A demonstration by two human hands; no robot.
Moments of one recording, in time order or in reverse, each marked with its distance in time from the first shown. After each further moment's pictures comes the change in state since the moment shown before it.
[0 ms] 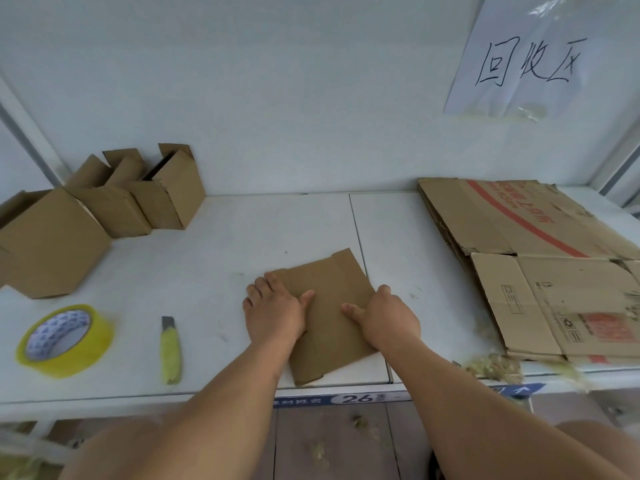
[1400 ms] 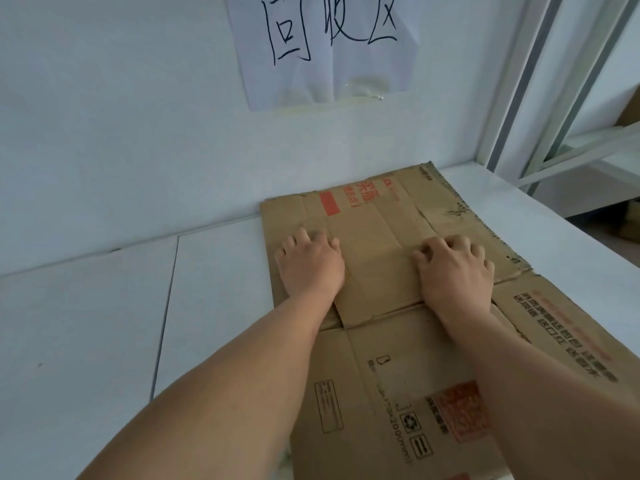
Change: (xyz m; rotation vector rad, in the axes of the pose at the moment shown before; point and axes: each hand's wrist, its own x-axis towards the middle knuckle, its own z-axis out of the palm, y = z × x) left_hand 0.061 0.408 0.101 0.124 0.141 0.406; right_hand 0.220 0.288 -0.170 -0.098 0.568 0.051
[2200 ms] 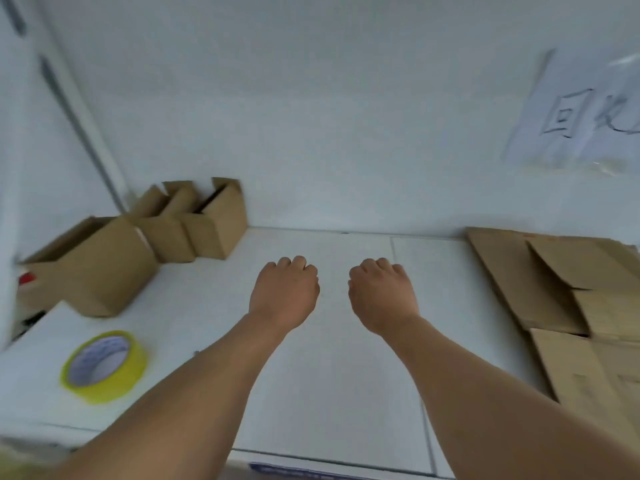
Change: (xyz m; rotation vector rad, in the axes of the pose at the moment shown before) left_hand -0.145 -0.414 -0.156 0.311 0.147 0.109; right_hand -0.218 -0.385 -0.009 -0.075 -0.024 -0.916
